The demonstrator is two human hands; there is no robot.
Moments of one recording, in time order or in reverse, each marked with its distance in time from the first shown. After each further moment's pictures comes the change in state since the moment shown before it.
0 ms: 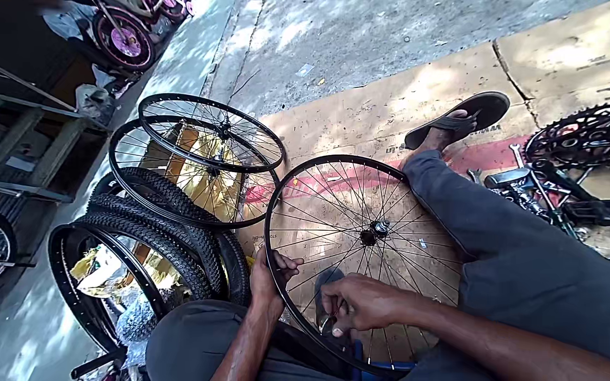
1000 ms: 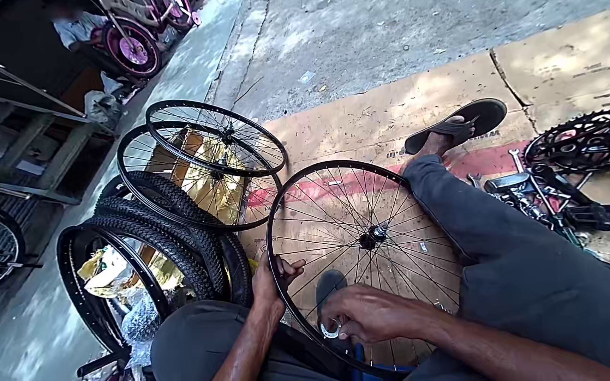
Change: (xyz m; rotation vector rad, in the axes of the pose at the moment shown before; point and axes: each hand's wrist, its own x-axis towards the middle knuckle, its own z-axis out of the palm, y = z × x) left_hand 0.001 -0.003 -0.002 -0.040 0.036 -0.007; right_hand -0.006 0.009 0.010 -0.148 0.022 -0.225
